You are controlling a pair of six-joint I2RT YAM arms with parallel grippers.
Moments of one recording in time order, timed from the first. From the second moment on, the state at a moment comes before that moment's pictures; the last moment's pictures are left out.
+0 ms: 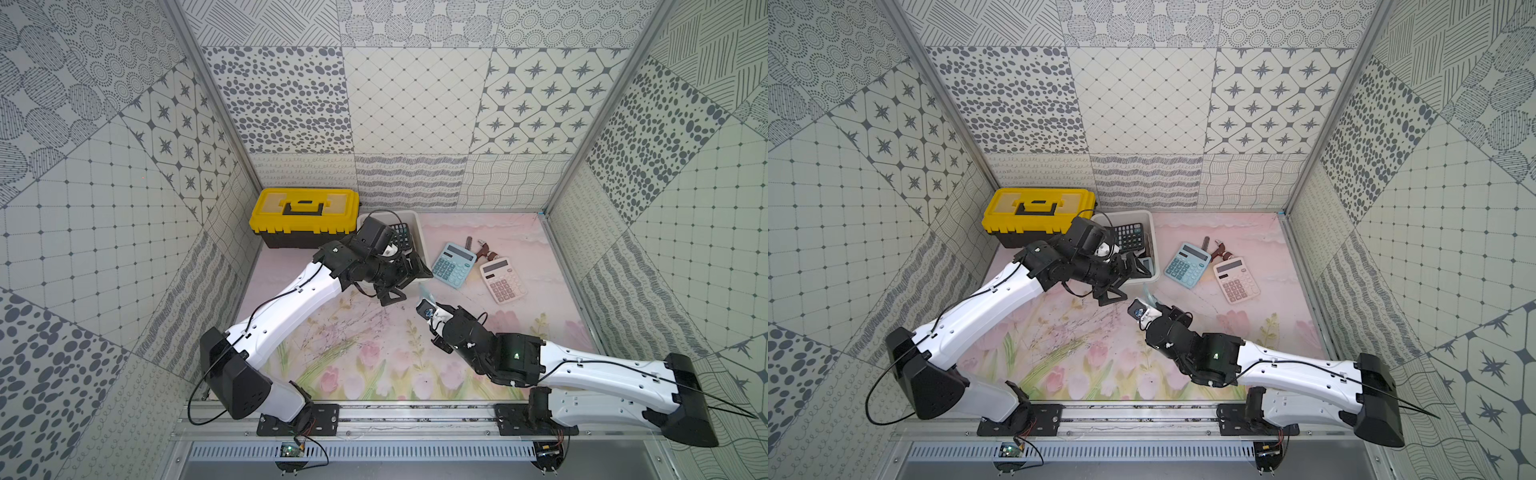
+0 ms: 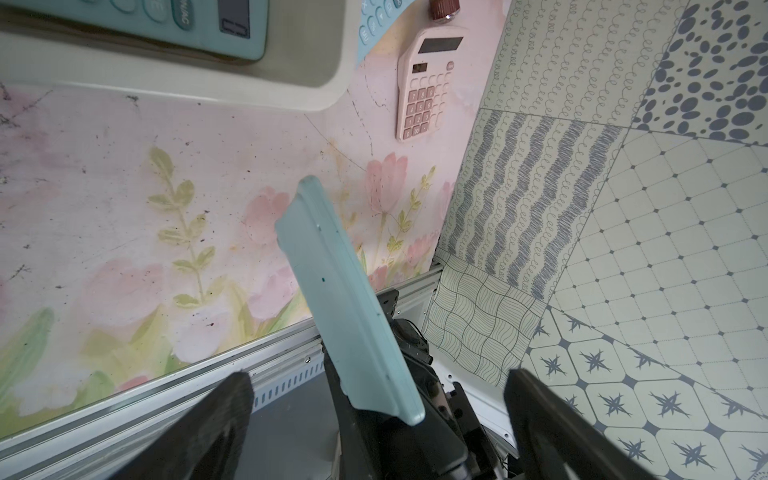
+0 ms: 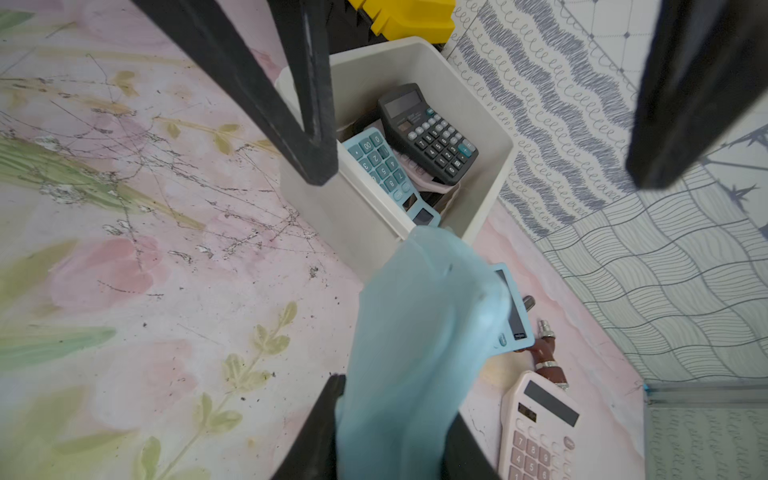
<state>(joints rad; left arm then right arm) -0.63 1.49 1.50 -0.90 0.51 -1.11 1.27 1.10 0.81 -0.34 0.73 -0.18</state>
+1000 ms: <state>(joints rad) -0.64 1.55 1.46 -0.97 0.54 -1.11 1.39 1.24 0.81 -0.19 0.93 -0.44</state>
